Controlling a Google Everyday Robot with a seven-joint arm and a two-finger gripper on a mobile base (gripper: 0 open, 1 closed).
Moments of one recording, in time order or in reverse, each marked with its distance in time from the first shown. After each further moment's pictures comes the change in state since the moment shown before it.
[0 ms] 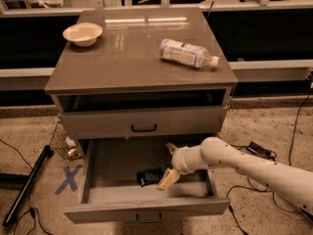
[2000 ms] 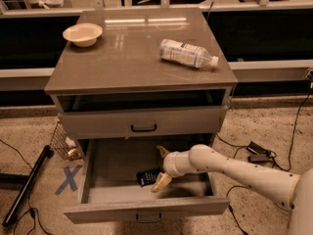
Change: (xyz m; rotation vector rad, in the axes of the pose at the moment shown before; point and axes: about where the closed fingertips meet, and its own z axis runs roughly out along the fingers) arm 0.014 -0.007 0.063 0.026 -0.015 -0.143
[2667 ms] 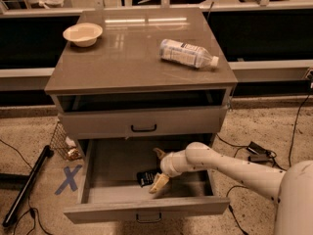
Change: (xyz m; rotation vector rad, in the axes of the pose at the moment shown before) arm 0.005 0.005 0.020 -0.074 -0.008 0.031
